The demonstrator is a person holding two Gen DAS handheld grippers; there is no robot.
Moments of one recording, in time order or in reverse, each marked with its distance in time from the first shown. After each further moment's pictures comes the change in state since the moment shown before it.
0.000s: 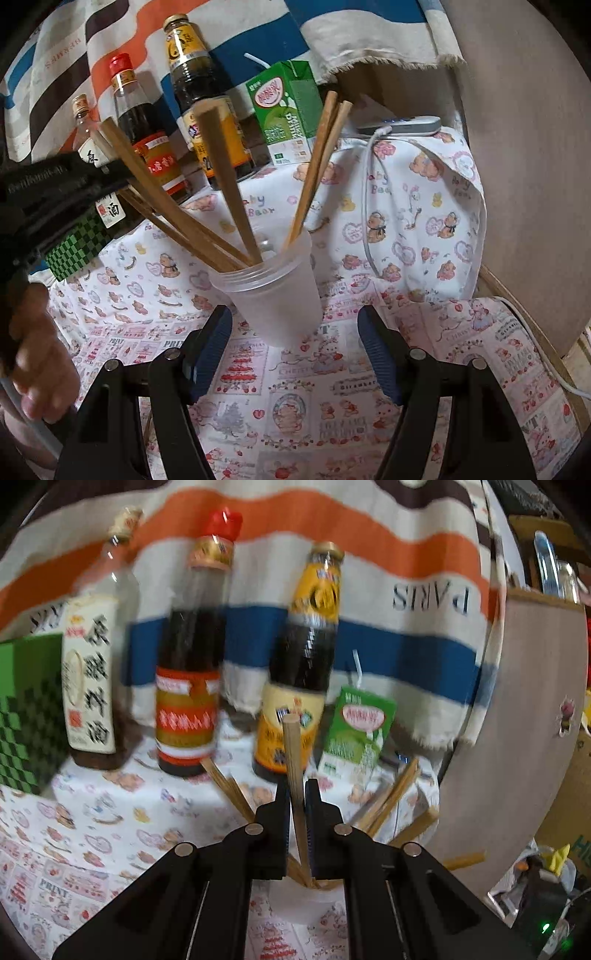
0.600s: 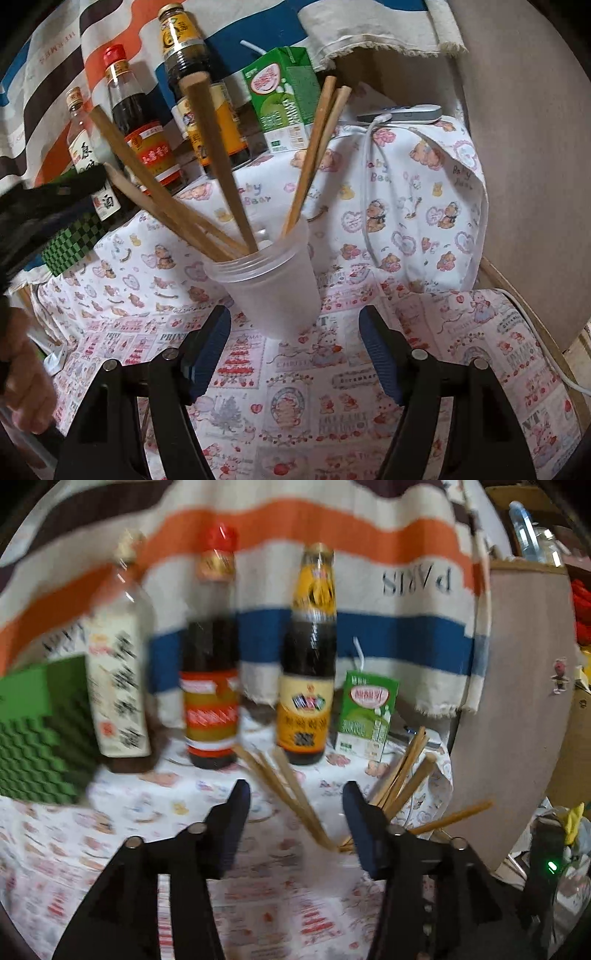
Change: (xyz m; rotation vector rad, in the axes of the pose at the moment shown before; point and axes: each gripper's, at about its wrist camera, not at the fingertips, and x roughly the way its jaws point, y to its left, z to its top) left arm -0.045 0.013 -0.010 0.125 -0.008 0.053; right arm 0.006 0.003 -0.003 -0.005 0.039 -0.004
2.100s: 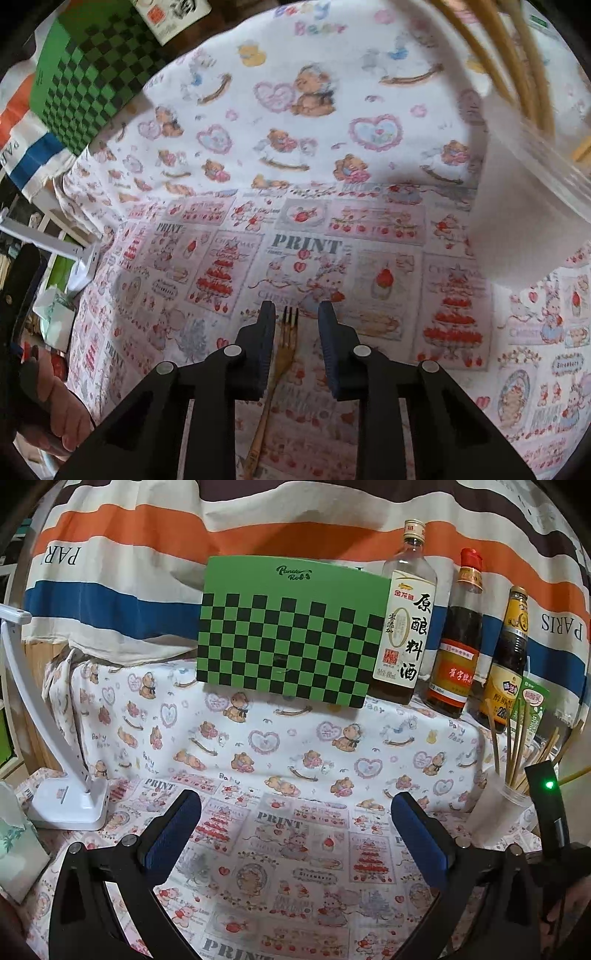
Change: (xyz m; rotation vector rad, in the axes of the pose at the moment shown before) left arm -0.084 0.168 -0.094 -0.256 0.033 0.409; right arm 0.121 0.148 -0.039 -0.187 0.554 0.199
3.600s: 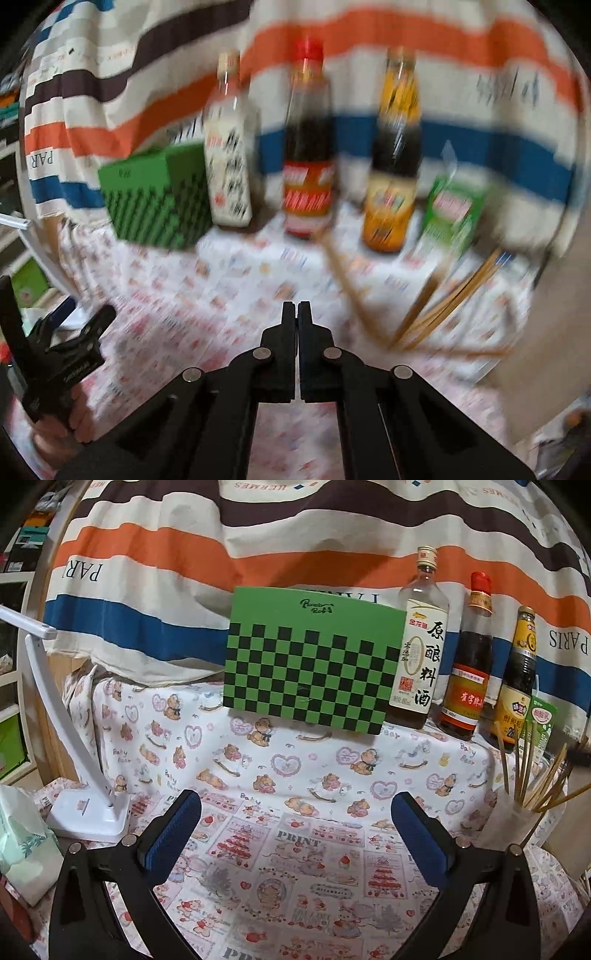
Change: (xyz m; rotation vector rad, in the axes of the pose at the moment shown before) left arm -0.016 0.009 0.006 -0.018 -0.085 0.058; right arm -0.193 0.054 -0.002 -0.221 -0.554 -0.313
